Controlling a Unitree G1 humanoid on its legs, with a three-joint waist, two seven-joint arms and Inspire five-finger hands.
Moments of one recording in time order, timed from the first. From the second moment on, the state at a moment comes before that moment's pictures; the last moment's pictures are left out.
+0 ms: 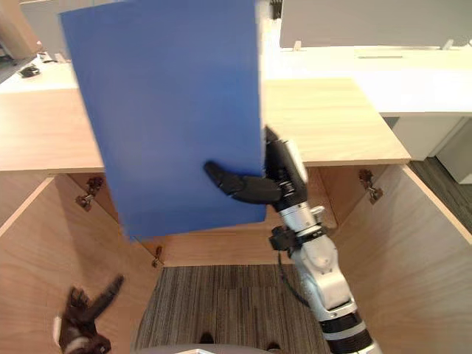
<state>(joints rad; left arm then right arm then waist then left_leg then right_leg) 0.26 0.09 0.39 0.81 -0.30 -0.14 0.05 -0.12 -0.30 0.35 -0.16 0.26 -0.27 0.08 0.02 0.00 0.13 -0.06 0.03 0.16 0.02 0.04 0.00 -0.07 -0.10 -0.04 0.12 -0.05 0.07</state>
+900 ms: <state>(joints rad) -0.10 0.05 0.22 0.66 -0.32 -0.18 0.09 -0.74 -0.17 0.02 0.24 0.52 -0.22 -0.27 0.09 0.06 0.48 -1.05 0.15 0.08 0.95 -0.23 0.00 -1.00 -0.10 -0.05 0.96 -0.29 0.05</state>
